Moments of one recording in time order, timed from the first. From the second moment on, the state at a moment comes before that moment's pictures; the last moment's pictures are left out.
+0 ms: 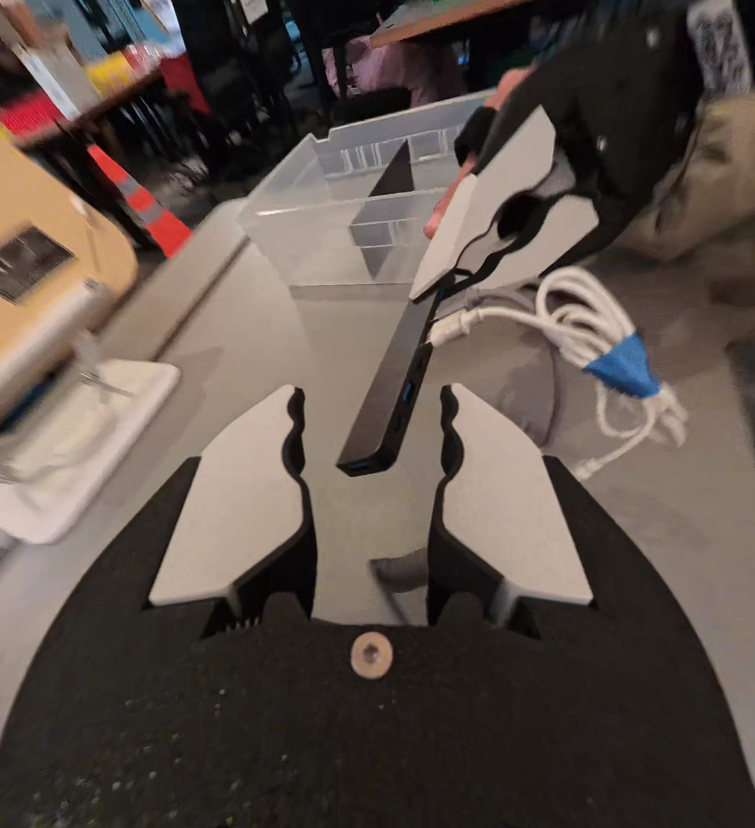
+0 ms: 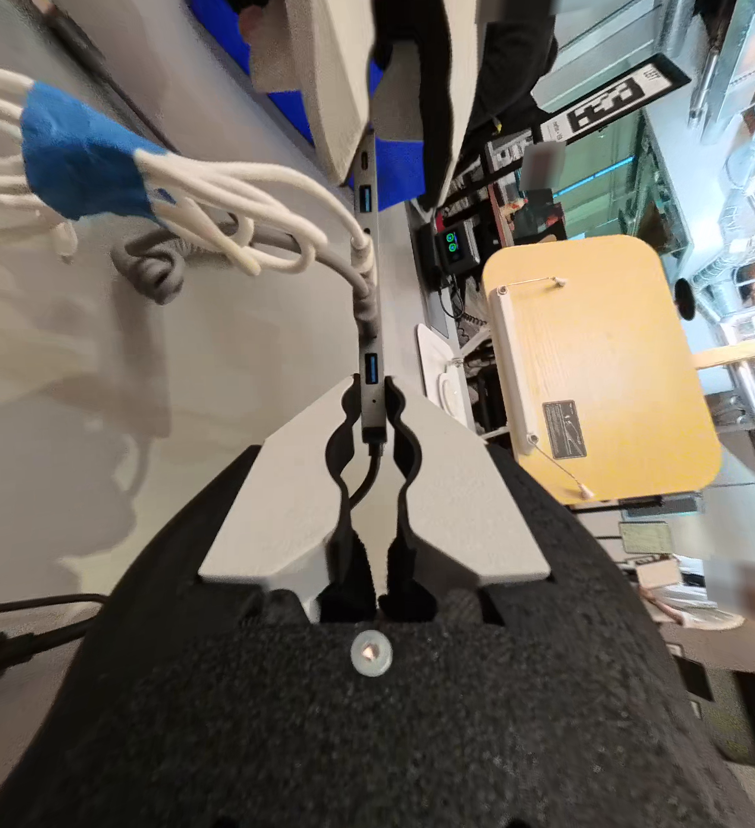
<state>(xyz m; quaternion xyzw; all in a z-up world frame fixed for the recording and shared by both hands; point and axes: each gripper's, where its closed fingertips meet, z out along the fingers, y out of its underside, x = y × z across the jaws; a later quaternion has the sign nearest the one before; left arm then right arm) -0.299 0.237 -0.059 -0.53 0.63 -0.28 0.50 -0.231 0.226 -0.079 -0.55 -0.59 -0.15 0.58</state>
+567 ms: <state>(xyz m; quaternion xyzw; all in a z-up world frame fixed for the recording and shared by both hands) -0.283 0.179 -0.026 -0.29 0.75 -0.22 0.55 -0.252 0.183 -0.046 -0.55 -0.57 0.10 0.61</state>
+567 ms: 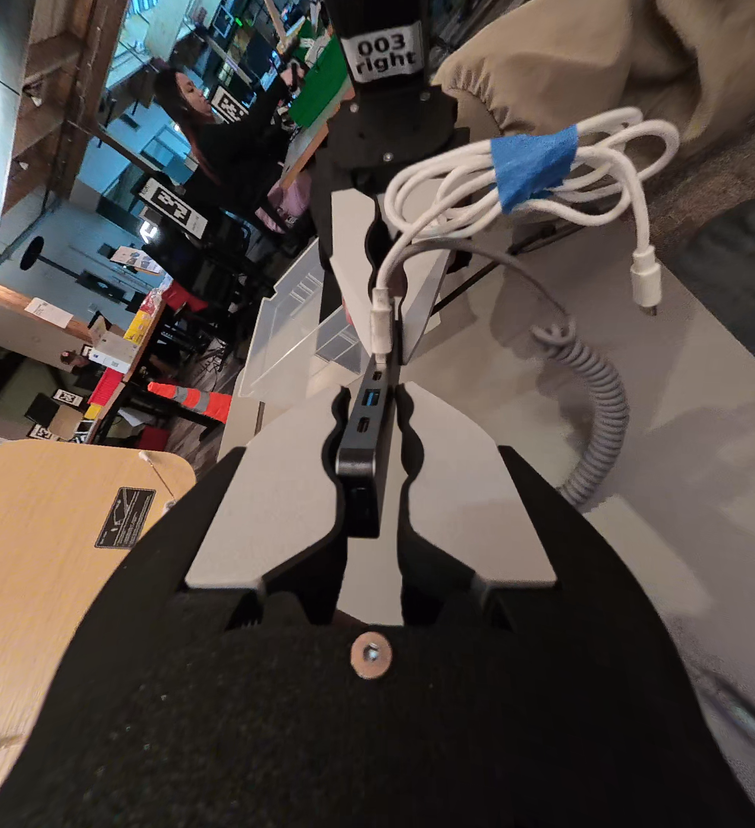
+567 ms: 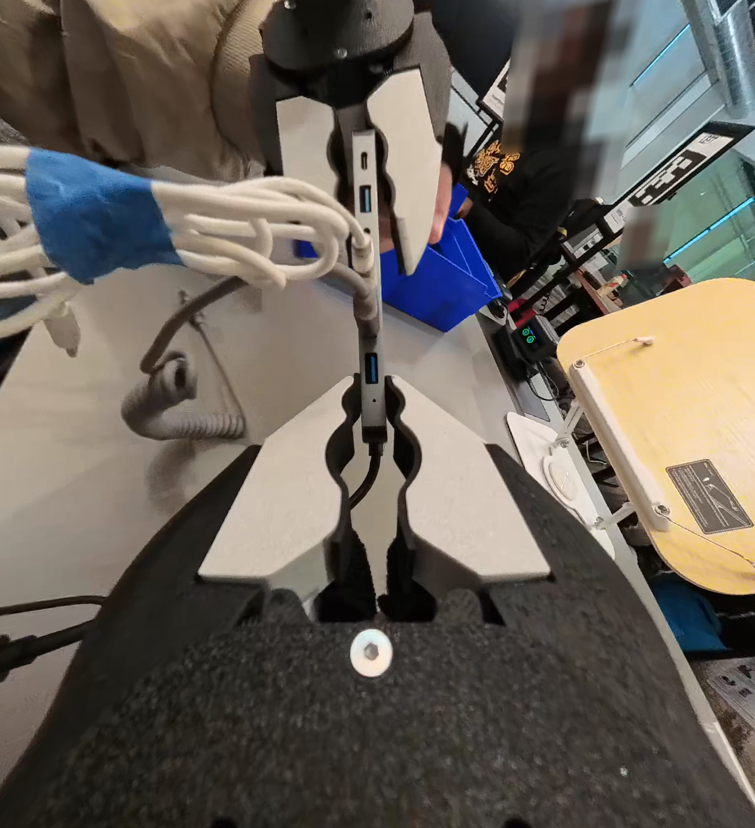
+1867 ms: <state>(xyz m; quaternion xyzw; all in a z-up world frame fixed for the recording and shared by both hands) -0.266 0.297 -0.090 -0.29 0.62 0.12 0.71 -0.245 0.263 -0.074 -0.75 -0.27 0.11 0.60</state>
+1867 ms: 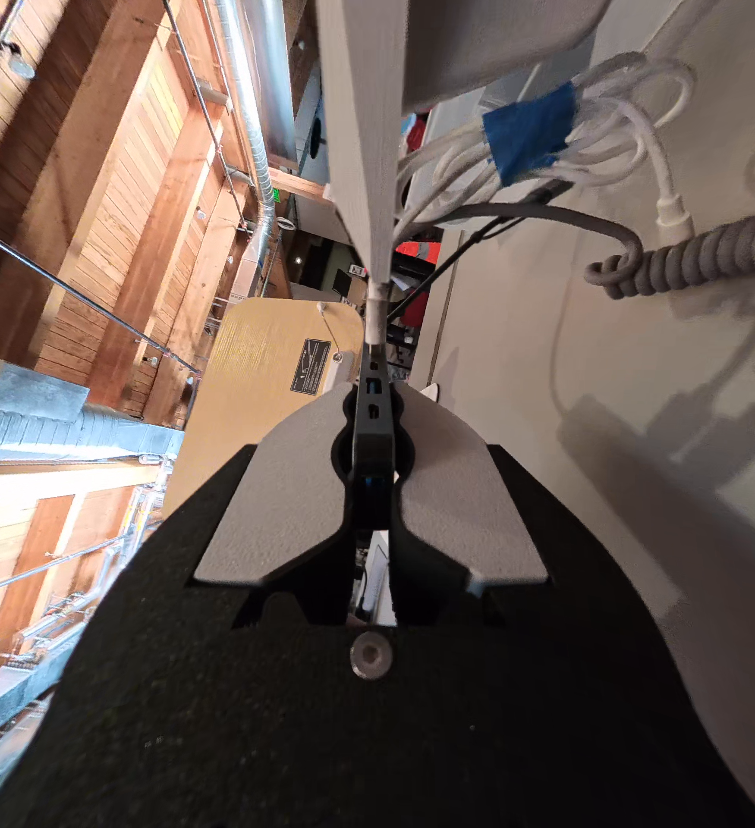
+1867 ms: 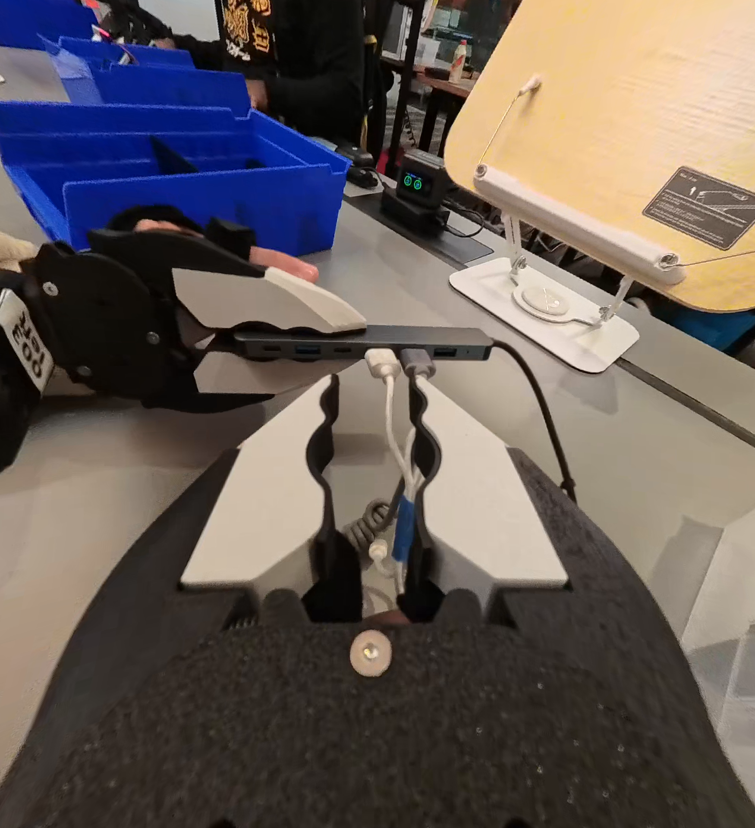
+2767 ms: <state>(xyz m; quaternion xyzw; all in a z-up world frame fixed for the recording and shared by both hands) -0.264 0.298 -0.097 -0.32 0.63 0.11 0.70 -0.245 0.273 -0.086 -0.75 -0.27 0.09 0.59</state>
